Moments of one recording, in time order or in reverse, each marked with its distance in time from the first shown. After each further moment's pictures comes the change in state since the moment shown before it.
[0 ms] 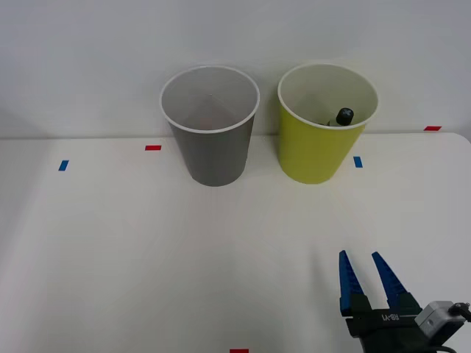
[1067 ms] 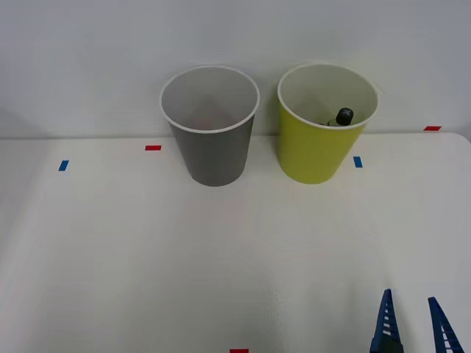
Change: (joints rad) arm 0.109 0.013 0.029 0.170 -0.498 -0.289 0.666
